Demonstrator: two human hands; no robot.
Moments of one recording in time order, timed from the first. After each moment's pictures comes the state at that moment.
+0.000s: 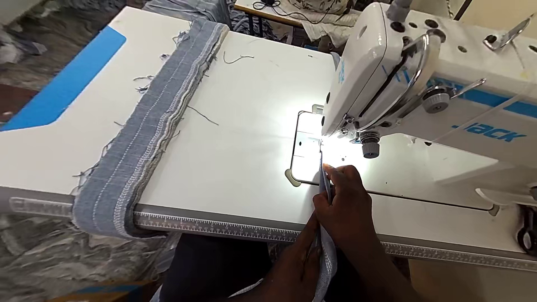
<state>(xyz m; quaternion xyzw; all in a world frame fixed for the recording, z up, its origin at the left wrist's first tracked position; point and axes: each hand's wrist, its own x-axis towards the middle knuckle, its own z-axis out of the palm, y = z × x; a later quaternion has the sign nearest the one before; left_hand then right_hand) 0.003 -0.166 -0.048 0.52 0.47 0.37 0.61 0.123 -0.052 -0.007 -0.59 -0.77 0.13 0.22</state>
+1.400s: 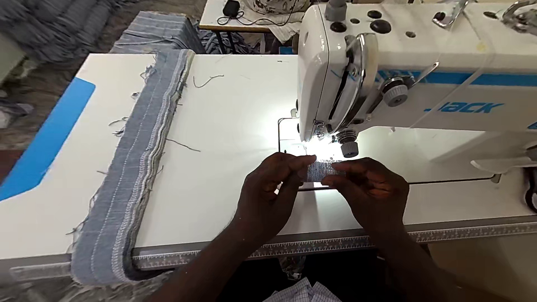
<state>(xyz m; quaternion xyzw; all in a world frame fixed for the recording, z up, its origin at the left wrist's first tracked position) -0.051 -0.039 0.009 0.69 0.41 0.50 0.32 0.161 -0.029 -0.006 -0.38 -0.67 0.29 0.57</state>
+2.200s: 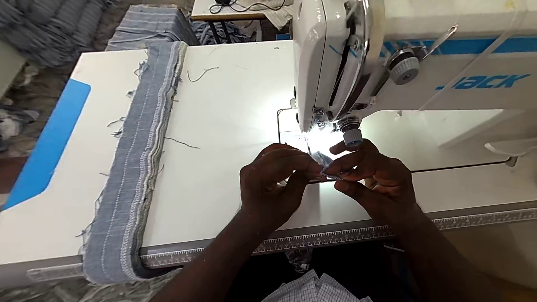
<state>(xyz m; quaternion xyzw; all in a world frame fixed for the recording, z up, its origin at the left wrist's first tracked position) -0.049 -0.022 0.001 0.75 0.33 0.55 0.19 0.179 -0.013 -0.005 -0.21 -0.76 0.35 0.51</state>
